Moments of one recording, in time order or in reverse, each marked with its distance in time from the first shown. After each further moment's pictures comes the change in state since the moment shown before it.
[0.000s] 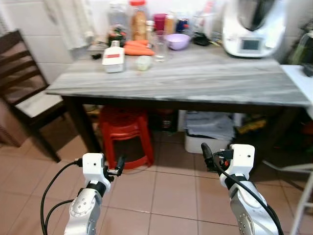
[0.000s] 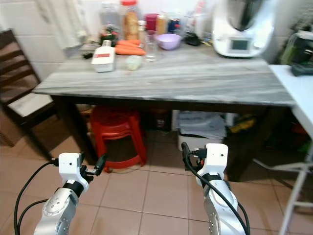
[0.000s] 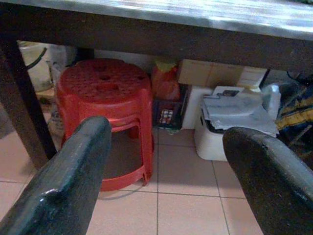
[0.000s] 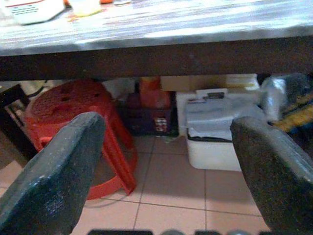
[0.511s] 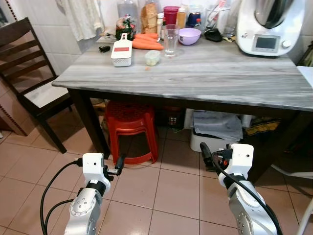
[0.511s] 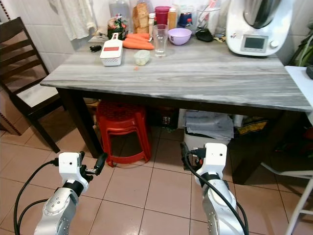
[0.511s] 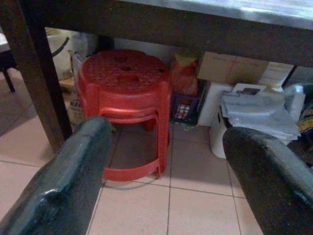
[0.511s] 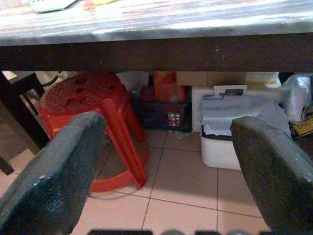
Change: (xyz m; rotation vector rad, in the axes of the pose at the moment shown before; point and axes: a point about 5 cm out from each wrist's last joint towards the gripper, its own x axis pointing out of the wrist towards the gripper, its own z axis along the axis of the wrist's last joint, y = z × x) left arm 0.000 0.000 0.000 0.009 0.001 0.009; right arm 0.001 0.001 0.000 0.012 -0.003 -0.003
